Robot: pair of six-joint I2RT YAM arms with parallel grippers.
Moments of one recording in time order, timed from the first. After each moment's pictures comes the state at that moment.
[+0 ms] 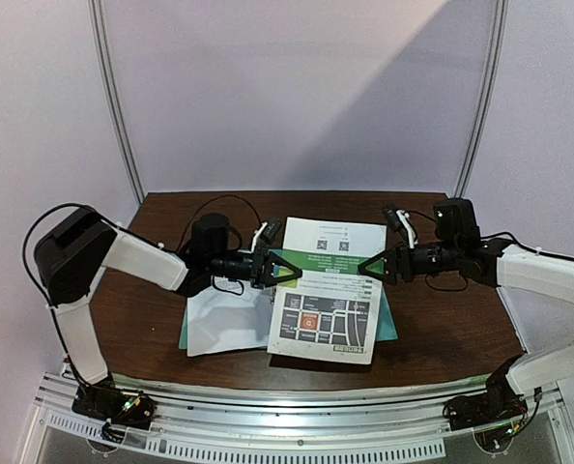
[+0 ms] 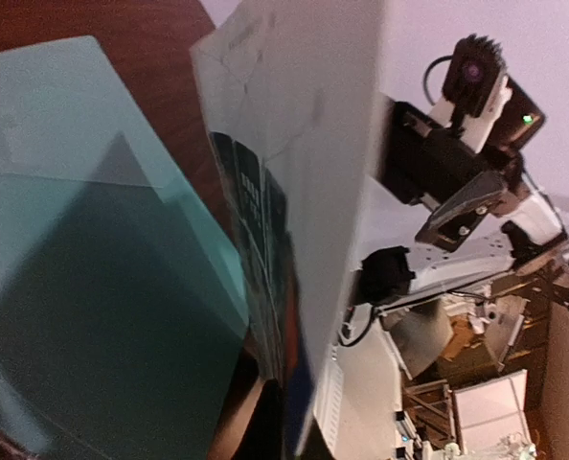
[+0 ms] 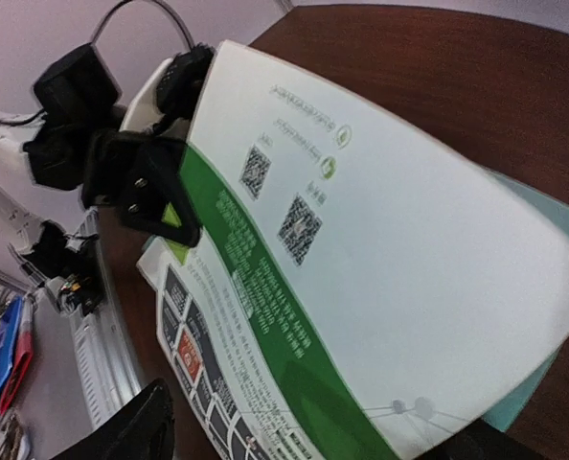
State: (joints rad) left arm -0.69 1.89 0.89 0.76 0.89 -0.89; right arm 0.50 1.27 0.77 -0.06 -0.65 0.25
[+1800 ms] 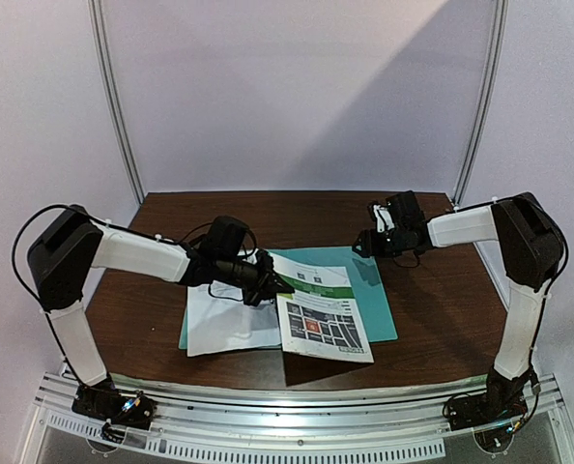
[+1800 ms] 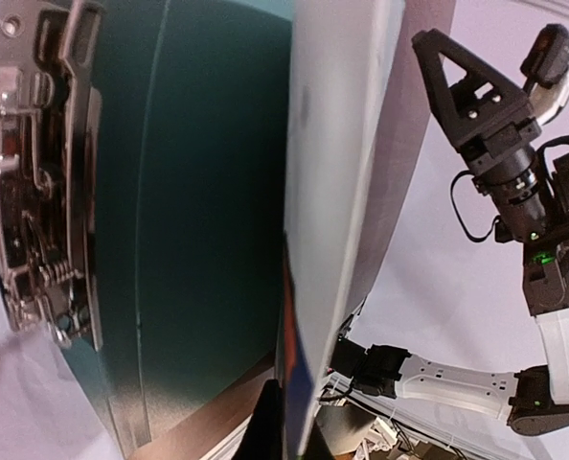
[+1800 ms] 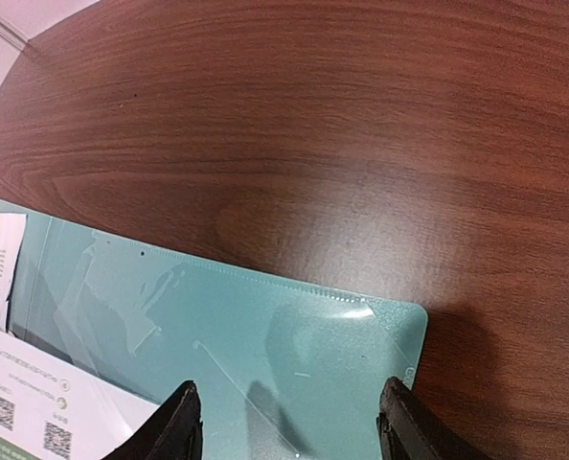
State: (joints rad) left arm -0.73 1.83 1.00 0.14 0.57 -1.32; right arm 0.41 1.96 1.20 -0.02 -0.18 0.31
